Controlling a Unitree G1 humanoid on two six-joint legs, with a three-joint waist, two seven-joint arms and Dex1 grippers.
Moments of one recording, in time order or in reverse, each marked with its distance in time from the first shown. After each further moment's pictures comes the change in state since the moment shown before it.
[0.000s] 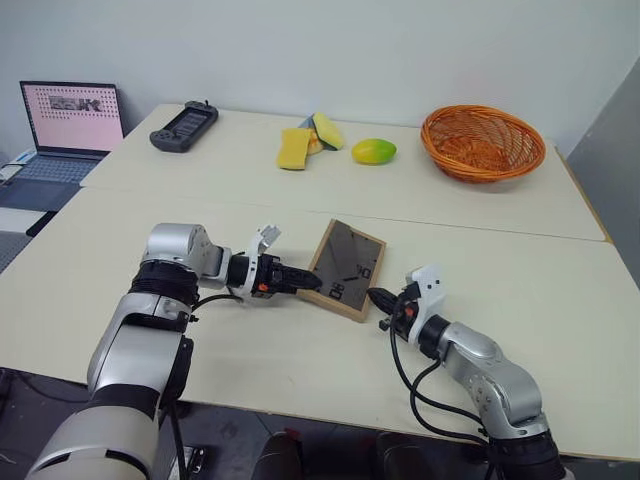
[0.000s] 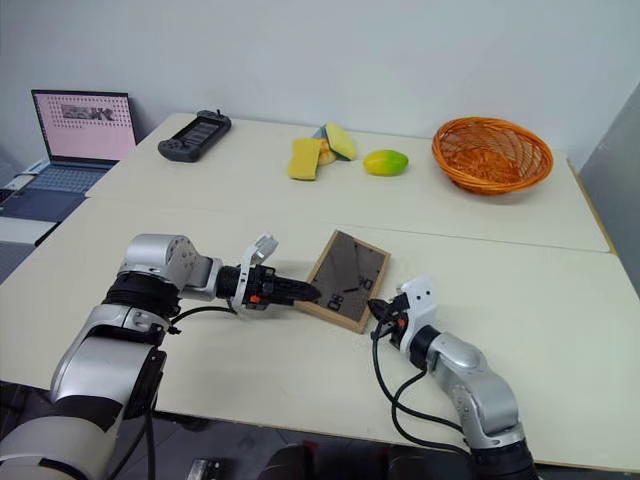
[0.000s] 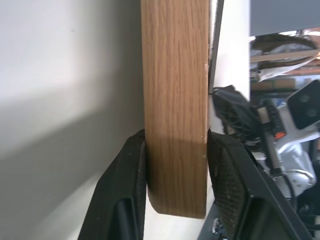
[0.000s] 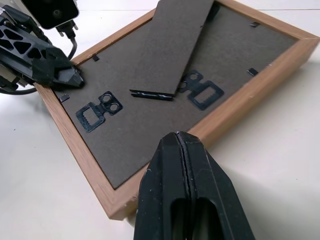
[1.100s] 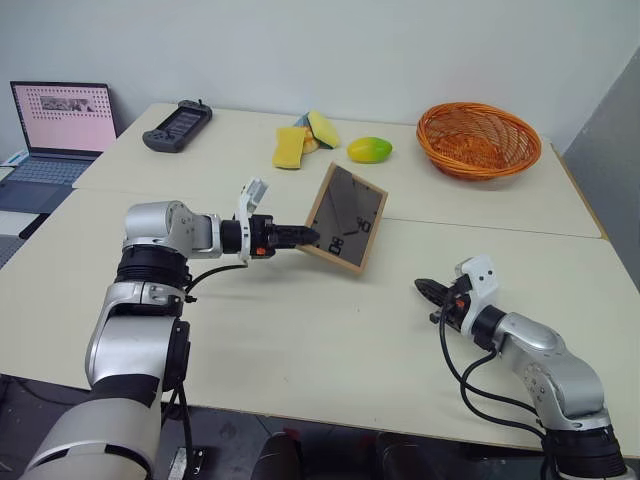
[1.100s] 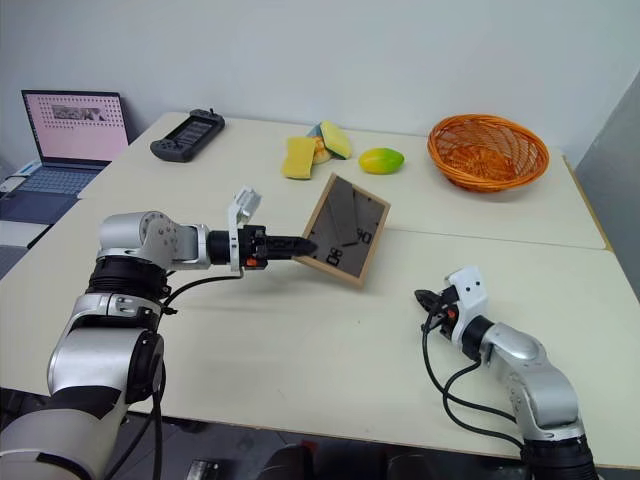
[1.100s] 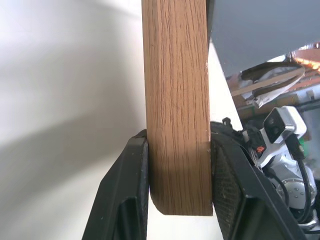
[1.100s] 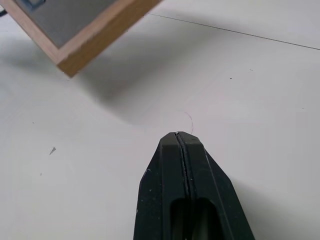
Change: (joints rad) left arm -0.061 0.000 0.170 -0.088 0.004 -0.208 0.044; right arm 0.000 -0.249 -0.159 0.018 0.036 -0.025 0.115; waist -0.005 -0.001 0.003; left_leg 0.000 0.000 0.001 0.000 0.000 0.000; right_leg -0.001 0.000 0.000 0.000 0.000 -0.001
